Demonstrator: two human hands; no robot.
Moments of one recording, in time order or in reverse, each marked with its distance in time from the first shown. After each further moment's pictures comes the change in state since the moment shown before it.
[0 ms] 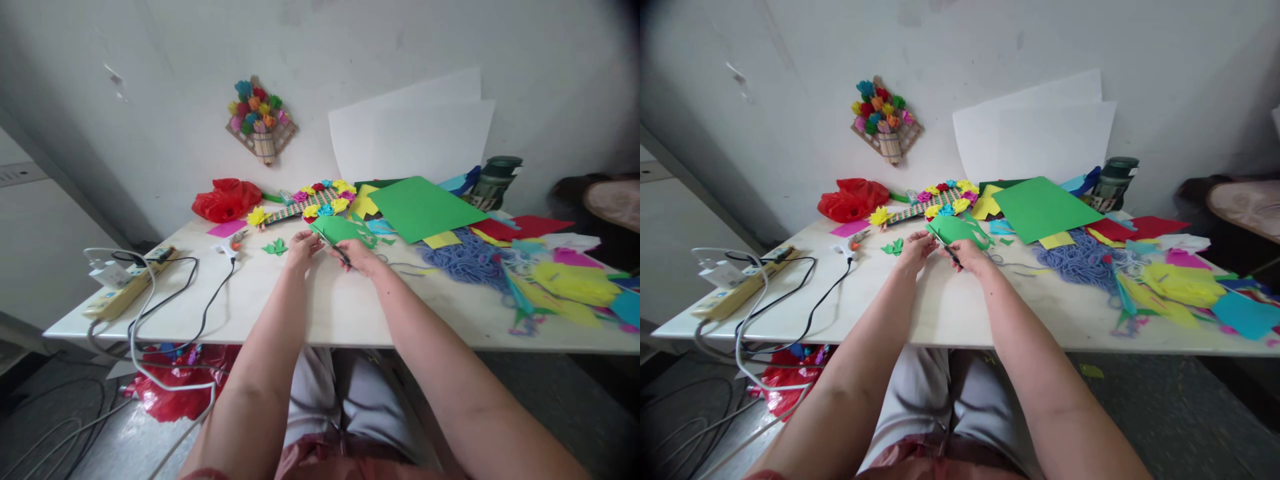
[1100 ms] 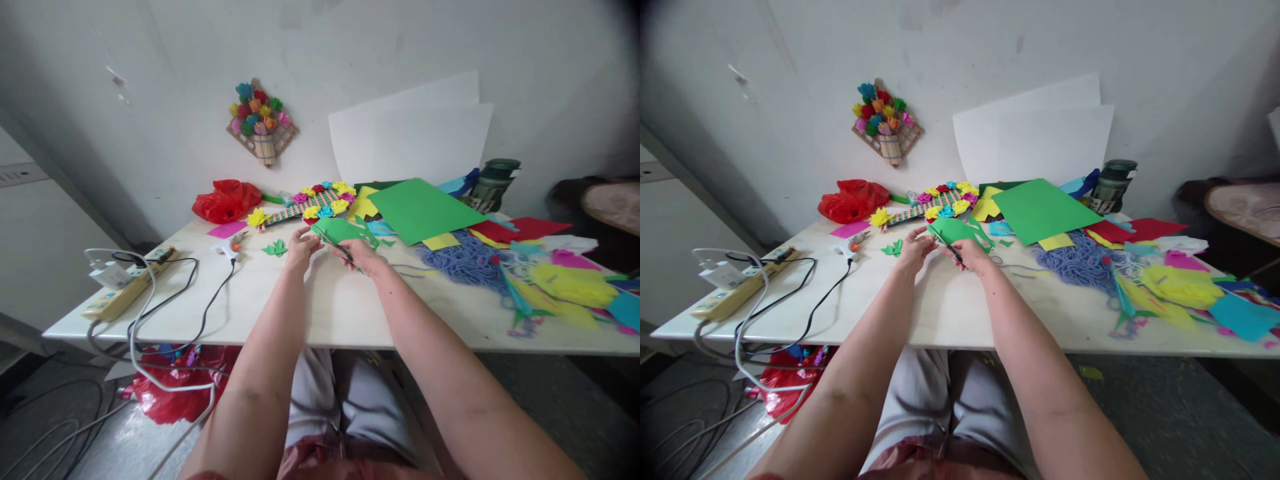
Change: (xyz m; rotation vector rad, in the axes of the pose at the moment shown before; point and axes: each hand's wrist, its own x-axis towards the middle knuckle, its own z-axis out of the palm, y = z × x) left_hand -0.001 0.001 -0.002 0.042 -0.040 0.094; right_hand 0.004 0.004 -0.007 0.018 -0.009 -0.013
